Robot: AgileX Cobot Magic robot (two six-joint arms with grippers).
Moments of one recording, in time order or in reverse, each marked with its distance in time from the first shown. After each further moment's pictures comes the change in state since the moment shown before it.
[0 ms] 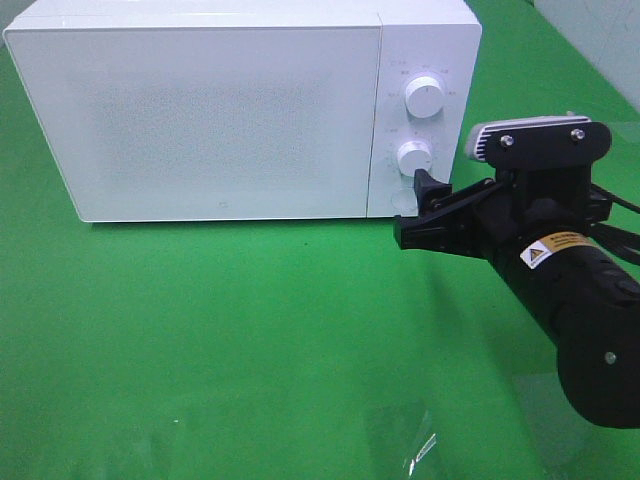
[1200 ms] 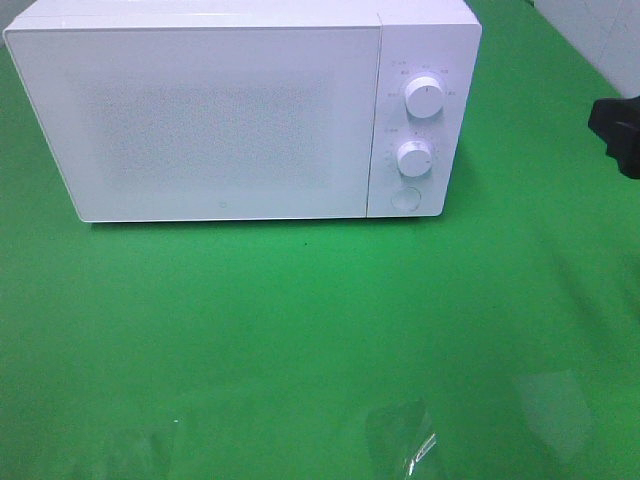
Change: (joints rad) left arm 0.000 0.000 0.000 0.000 0.000 0.000; right arm -0.617 -0.713 0.010 -0.663 0.891 0.309
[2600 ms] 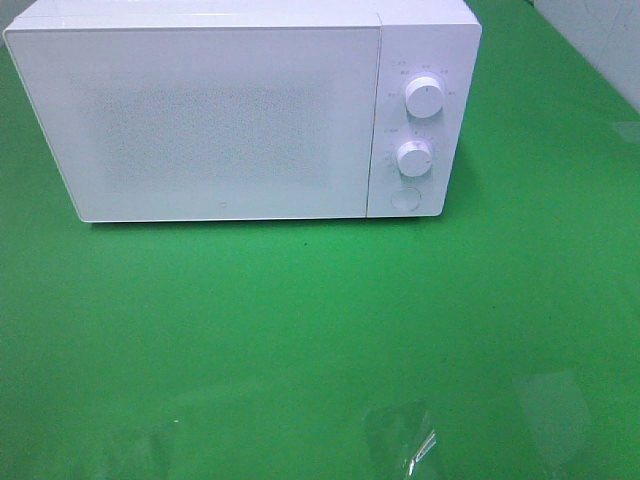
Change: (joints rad) left arm 0.000 0.000 0.000 0.000 0.000 0.000; right arm 0.000 -1.015 -0.099 0.002 1.278 -0.012
